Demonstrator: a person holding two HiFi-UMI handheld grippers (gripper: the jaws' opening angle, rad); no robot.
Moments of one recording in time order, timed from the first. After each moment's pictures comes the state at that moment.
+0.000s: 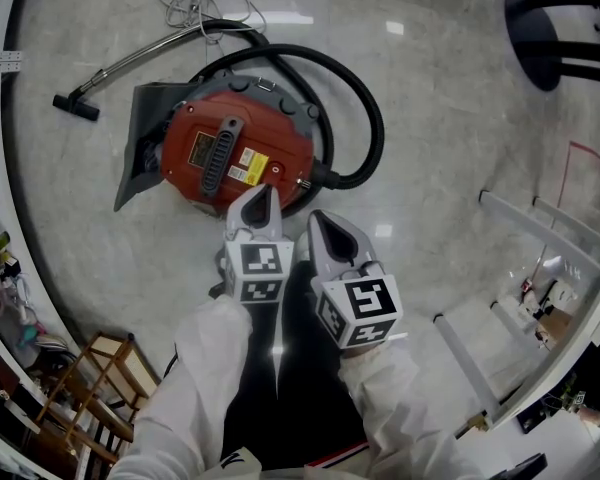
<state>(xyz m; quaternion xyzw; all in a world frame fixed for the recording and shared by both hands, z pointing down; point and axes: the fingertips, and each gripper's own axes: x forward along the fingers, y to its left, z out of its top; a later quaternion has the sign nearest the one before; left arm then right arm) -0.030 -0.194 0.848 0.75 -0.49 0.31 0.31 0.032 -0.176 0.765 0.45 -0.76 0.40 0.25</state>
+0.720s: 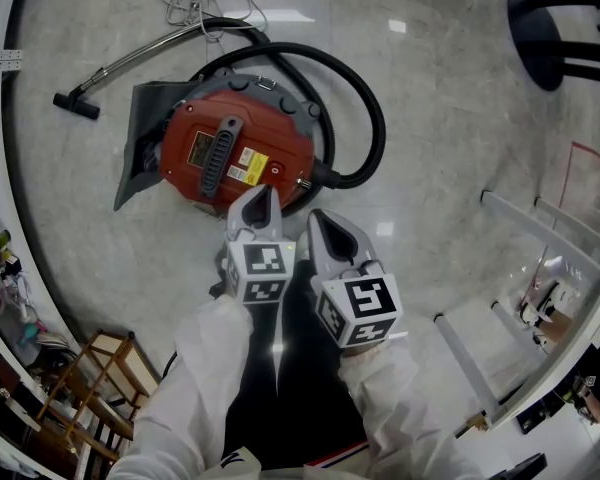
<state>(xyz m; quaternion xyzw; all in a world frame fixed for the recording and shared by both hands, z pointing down) -0.029 -0.188 0.855 0.75 -0.49 0.34 0.30 0.033 -0.178 0.767 0.45 -0.75 0.41 0.25</state>
